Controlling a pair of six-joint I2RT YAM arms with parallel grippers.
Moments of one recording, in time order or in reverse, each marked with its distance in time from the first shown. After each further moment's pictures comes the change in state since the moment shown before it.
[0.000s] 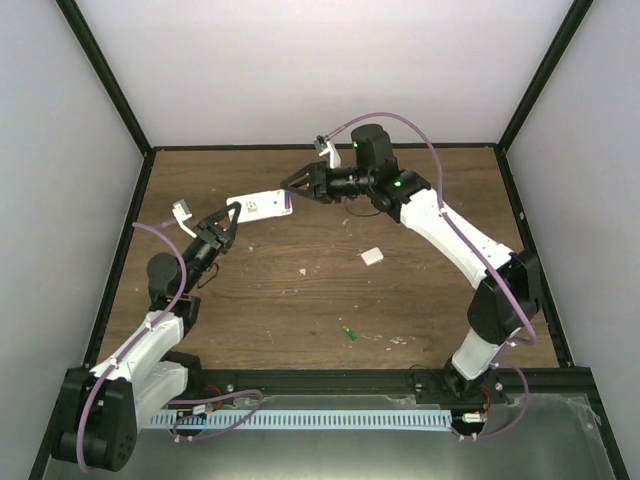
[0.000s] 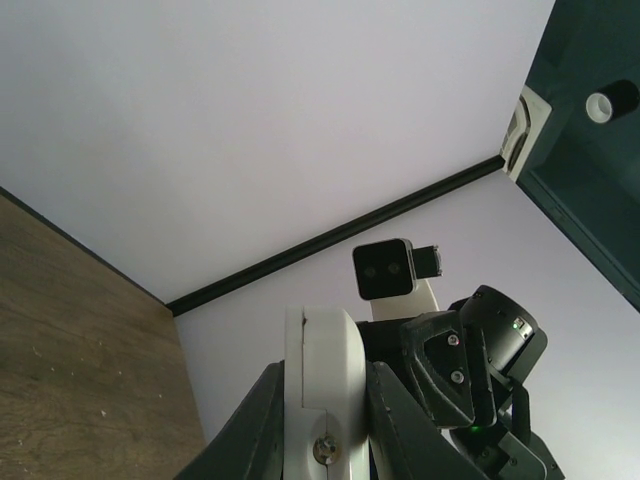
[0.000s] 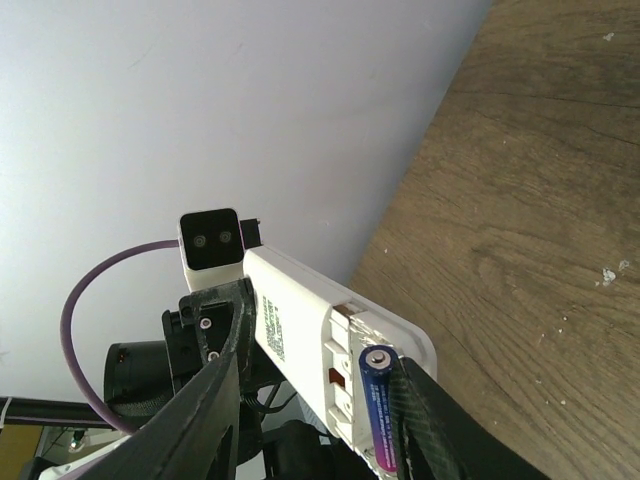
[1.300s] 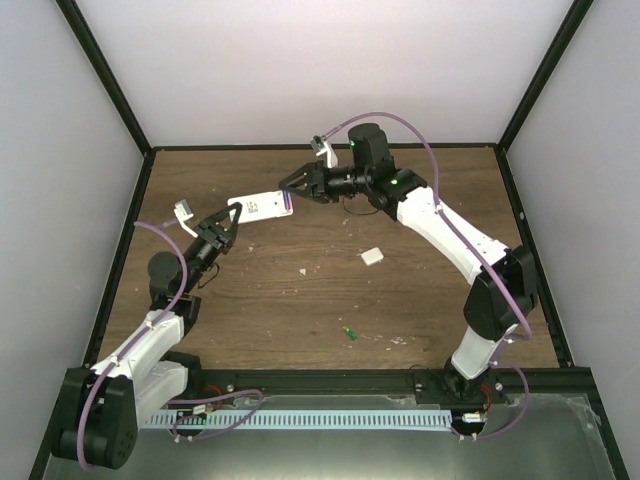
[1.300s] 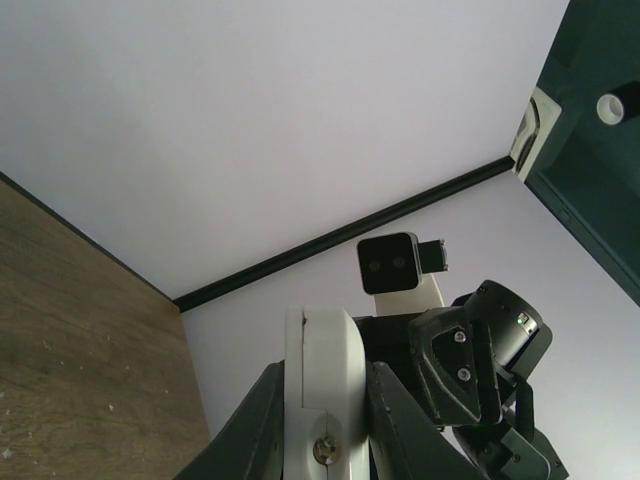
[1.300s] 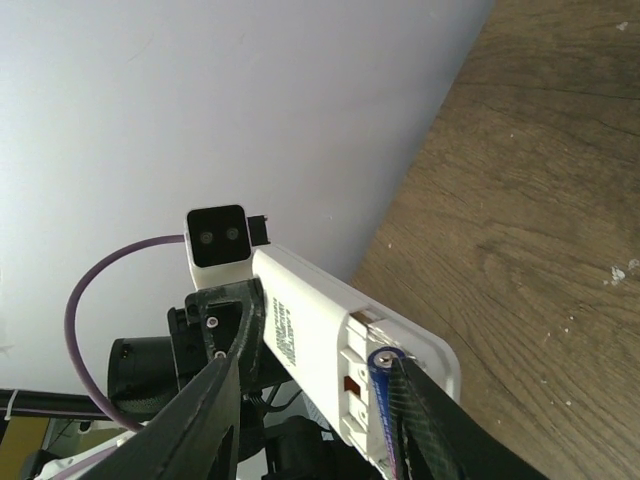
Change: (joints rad) left arm 0.000 0.013 0.000 -0.009 0.000 0.000; right arm 0.000 0.031 0.019 -0.003 -0.021 -0.003
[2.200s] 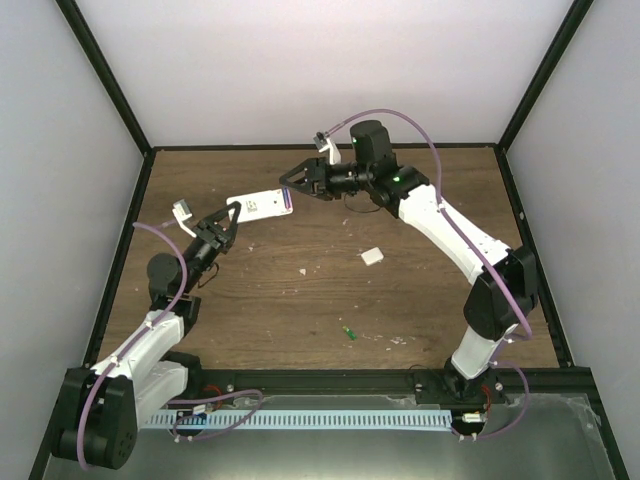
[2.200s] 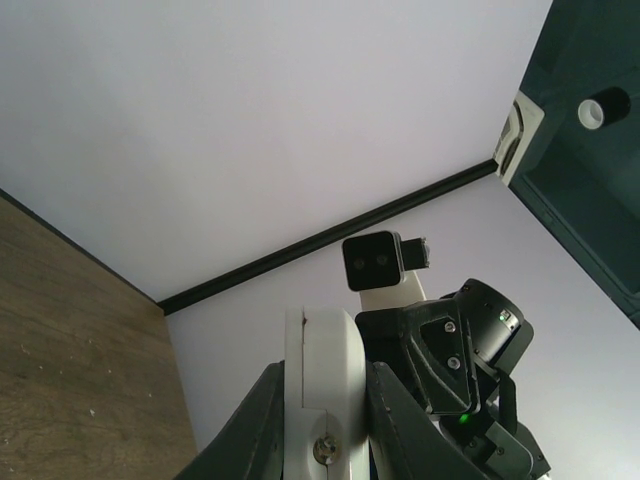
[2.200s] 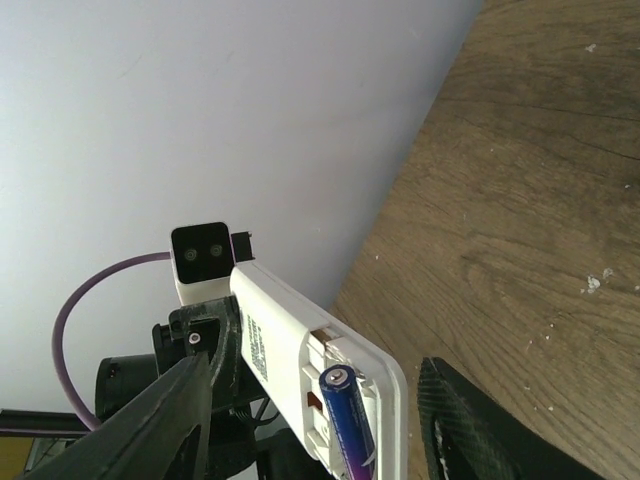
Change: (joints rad) left arm 0.000 -0.001 -0.002 0.031 0.000 -0.027; right arm -0.011 0.001 0.031 -0.037 0.035 -0.018
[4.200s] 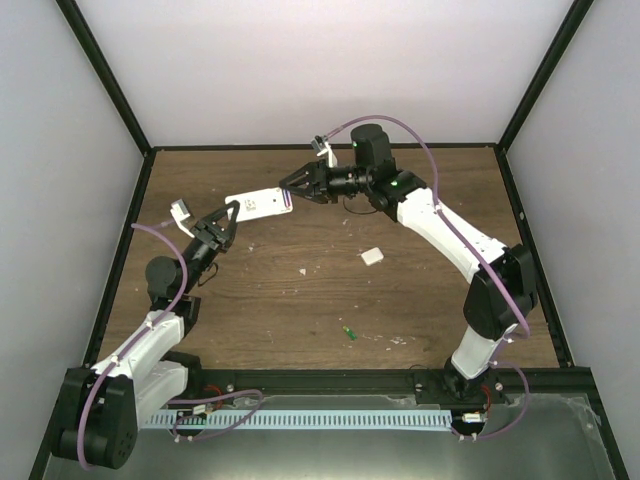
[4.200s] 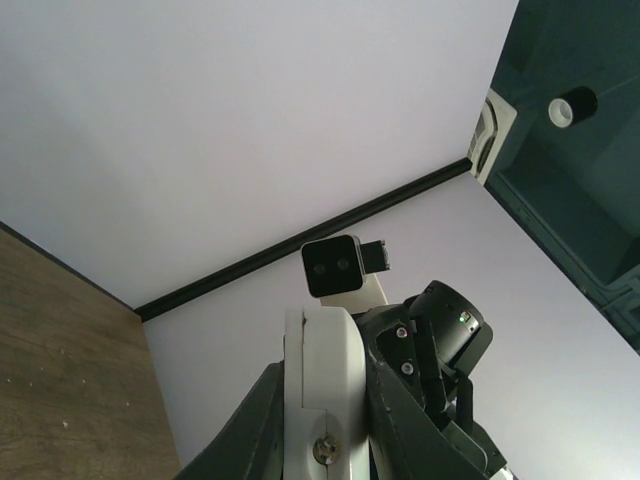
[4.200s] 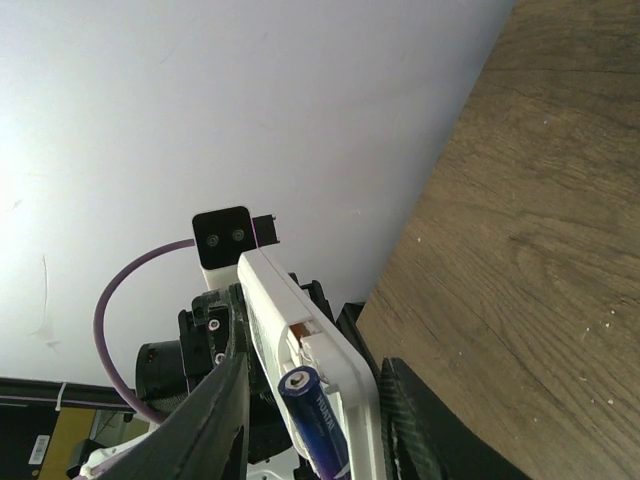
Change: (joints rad) left arm 0.000 0.002 -0.005 0.064 0.007 -0.023; right arm -0.002 0.002 -0.060 0.124 -0.103 0.107
